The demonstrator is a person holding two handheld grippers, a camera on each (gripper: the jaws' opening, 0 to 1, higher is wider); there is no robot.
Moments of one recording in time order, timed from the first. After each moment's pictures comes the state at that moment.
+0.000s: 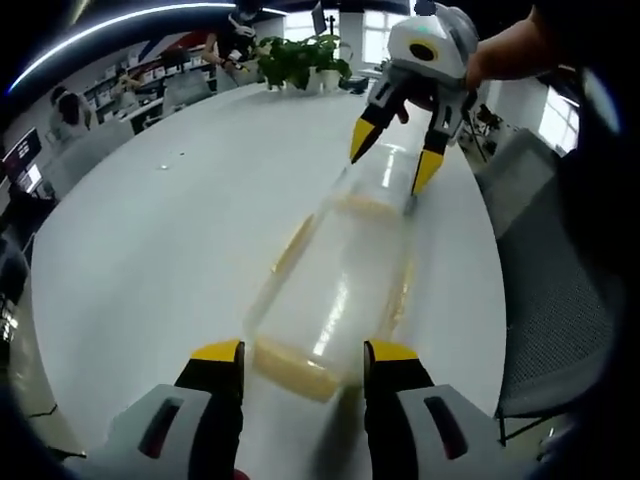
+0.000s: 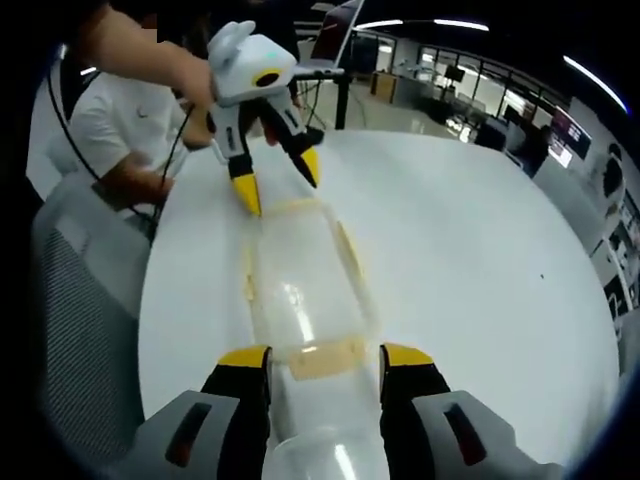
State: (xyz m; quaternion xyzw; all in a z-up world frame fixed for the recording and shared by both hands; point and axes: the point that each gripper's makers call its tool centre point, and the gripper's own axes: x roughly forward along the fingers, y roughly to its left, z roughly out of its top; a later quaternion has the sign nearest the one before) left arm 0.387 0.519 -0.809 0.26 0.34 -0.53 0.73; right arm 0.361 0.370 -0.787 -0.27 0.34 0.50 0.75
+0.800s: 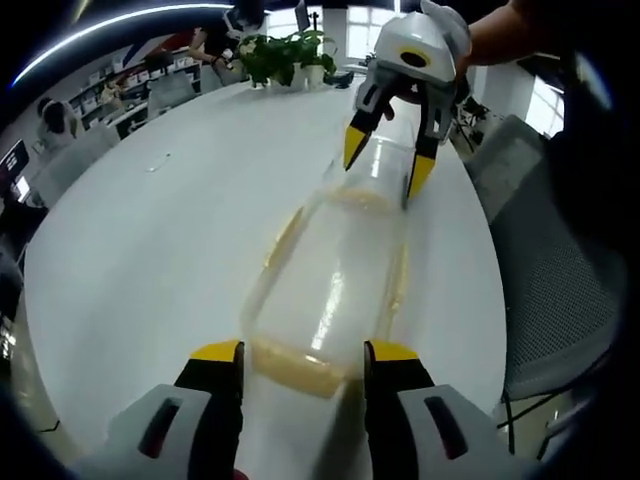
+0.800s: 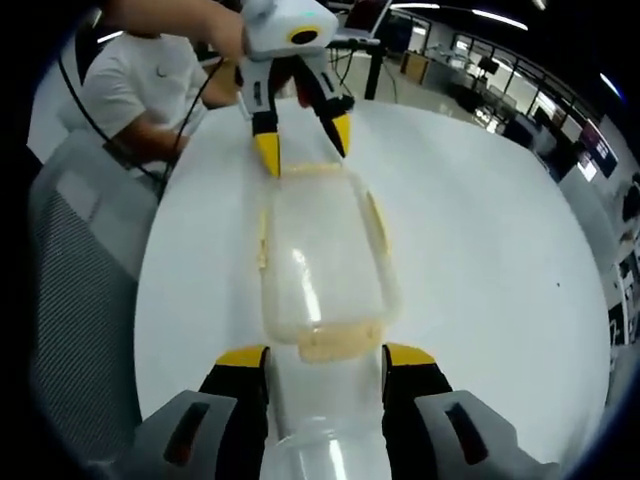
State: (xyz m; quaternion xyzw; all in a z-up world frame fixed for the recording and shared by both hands) left arm 0.387 0.523 -0.814 0.28 0.33 -0.55 0.71; right arm 0.350 0.369 -0.813 -0.33 0.37 0.51 0.70
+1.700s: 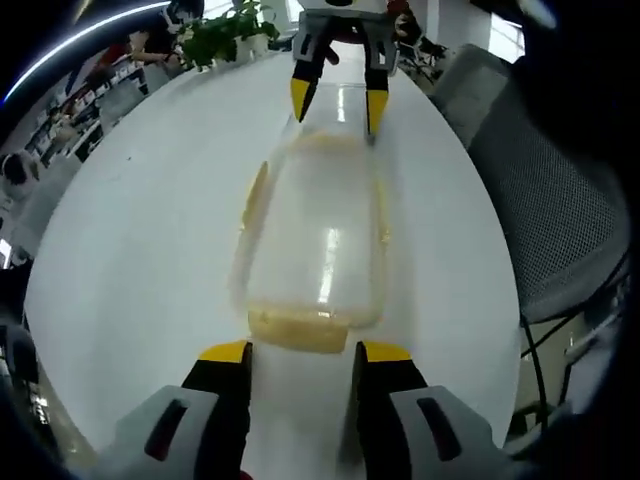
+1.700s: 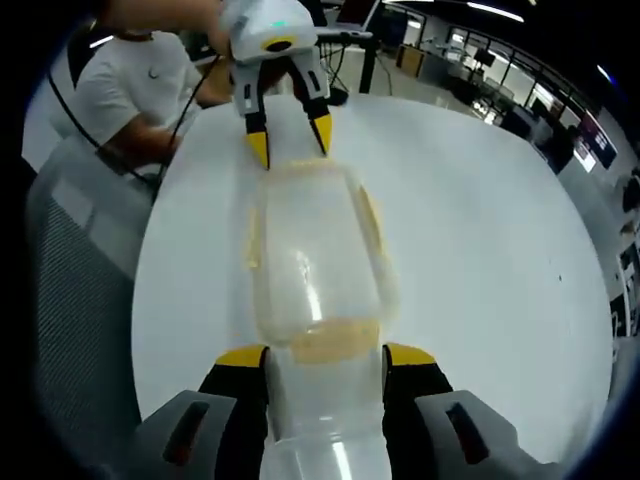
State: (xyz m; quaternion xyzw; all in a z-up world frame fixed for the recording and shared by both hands) left arm 0.389 0.545 -0.830 0.39 0.33 -0.58 0.64; right arm 0.357 0.368 -0.815 -0.32 0.39 0.51 0.70
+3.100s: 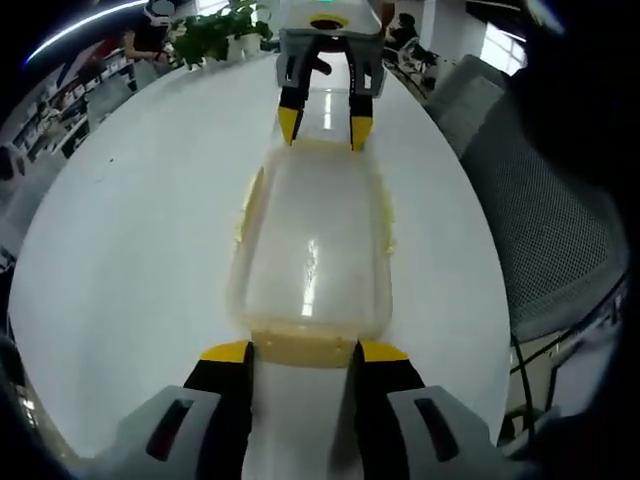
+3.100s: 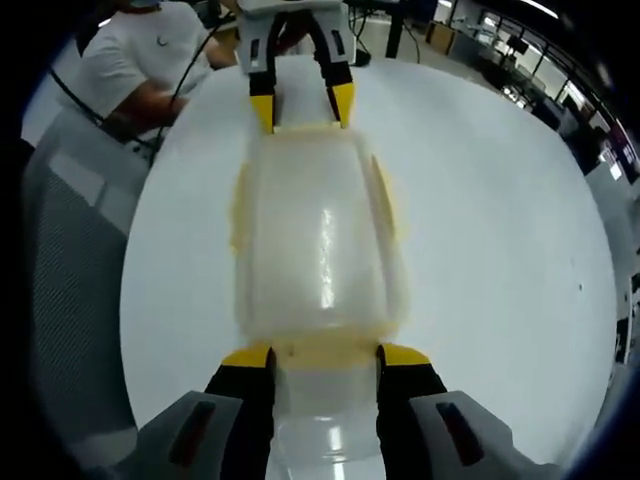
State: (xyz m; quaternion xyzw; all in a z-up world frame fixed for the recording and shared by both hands) left arm 0.381 0.524 -0.836 0.37 0.35 -0.61 0.61; right arm 0.362 0.359 -0.841 -0.37 0.43 0.53 0.63
